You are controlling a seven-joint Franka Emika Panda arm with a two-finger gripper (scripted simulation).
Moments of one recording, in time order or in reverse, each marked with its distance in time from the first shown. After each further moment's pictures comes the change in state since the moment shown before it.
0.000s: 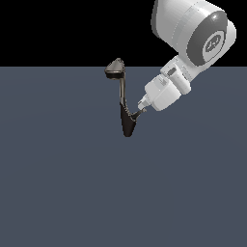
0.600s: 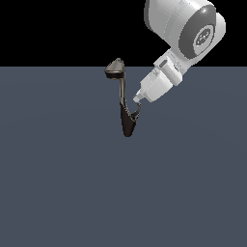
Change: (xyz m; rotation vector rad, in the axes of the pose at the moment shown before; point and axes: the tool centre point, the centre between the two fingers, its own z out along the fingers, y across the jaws) arm -0.023 -0.021 0.000 0.005 0.010 0.027
